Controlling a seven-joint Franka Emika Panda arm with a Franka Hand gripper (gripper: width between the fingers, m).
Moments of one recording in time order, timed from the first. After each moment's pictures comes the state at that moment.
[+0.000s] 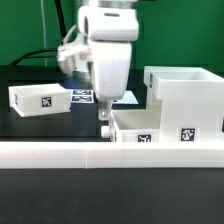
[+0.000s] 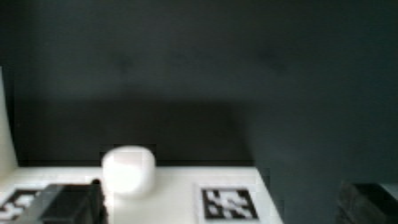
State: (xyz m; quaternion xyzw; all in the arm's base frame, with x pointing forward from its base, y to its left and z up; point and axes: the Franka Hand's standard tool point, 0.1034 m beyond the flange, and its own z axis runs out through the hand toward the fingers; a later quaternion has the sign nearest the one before) arm 0.570 -0.037 0.046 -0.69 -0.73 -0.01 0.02
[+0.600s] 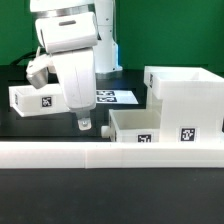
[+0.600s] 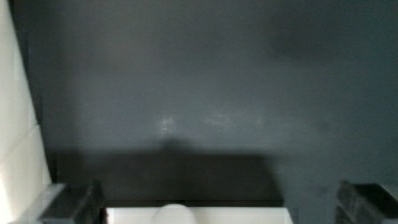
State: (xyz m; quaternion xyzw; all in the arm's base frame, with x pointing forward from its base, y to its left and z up) arm 0.579 -0.055 0.035 -0.68 -0.73 -0.05 0.07
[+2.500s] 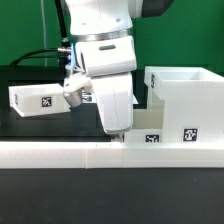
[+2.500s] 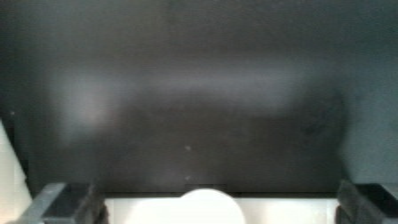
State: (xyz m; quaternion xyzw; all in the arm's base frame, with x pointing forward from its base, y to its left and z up) arm 0.589 -0.009 0.011 -0.70 -0.71 -0.05 0.06
